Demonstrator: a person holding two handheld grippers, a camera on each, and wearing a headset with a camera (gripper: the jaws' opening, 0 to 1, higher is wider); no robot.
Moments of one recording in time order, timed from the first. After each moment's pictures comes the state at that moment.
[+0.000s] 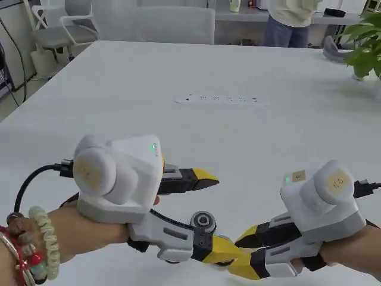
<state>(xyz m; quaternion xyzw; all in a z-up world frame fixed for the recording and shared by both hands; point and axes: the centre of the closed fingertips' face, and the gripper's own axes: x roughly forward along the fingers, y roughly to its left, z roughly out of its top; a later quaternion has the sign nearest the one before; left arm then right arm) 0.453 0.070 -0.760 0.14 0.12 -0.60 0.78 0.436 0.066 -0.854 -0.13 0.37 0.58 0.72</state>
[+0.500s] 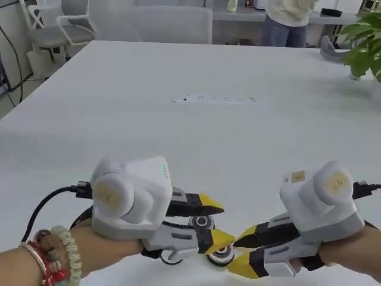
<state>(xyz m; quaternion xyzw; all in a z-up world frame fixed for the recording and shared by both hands) 0.455 0.069 -0.795 0.14 0.15 -0.59 0.78 0.439 0.066 -0.855 -0.13 0.37 0.57 0.72</state>
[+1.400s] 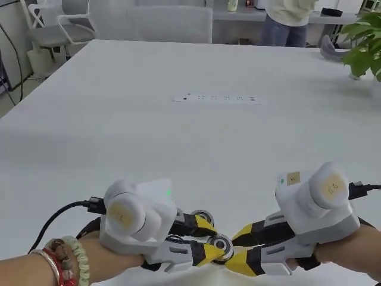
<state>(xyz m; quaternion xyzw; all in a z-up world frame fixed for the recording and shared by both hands) 0.448 0.073 -0.836 0.17 0.19 -0.59 0.77 0.439 0.069 -0.857 -0.17 0.34 0.58 0.72</state>
